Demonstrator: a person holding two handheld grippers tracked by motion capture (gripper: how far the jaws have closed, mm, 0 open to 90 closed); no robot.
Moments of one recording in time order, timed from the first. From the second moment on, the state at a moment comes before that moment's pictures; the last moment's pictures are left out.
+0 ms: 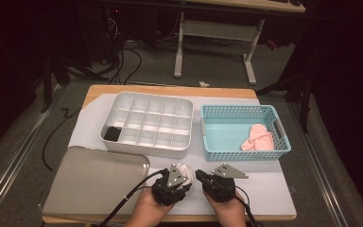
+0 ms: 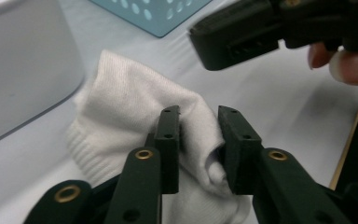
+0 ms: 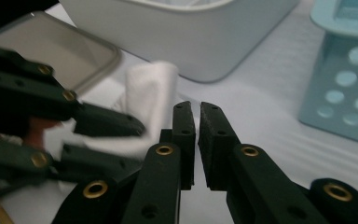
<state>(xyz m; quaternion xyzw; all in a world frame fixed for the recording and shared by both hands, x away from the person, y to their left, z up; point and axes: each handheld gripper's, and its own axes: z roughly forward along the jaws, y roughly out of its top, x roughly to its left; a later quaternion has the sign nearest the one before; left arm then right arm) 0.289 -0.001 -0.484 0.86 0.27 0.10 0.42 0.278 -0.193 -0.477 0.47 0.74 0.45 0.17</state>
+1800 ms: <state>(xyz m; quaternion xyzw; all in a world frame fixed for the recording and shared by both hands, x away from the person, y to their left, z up) 0.308 0.033 -0.490 0.82 0.35 0.06 0.44 0.297 -0.190 -0.493 0.47 0.76 0.43 0.16</state>
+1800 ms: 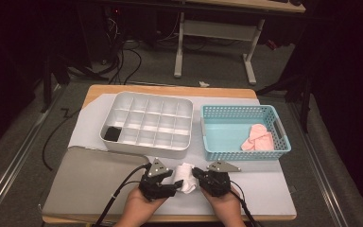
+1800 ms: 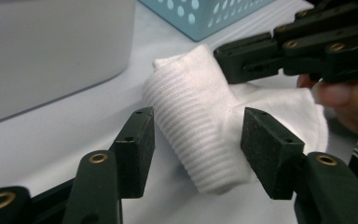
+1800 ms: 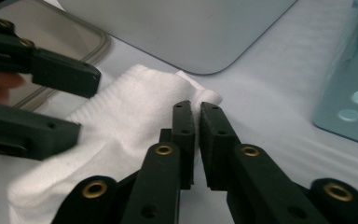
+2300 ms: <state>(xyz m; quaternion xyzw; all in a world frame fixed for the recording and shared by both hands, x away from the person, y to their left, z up) 0.309 0.024 -0.497 0.83 0.34 0.08 0.43 0.259 -0.183 -0.478 0.43 0.76 0.46 0.16</state>
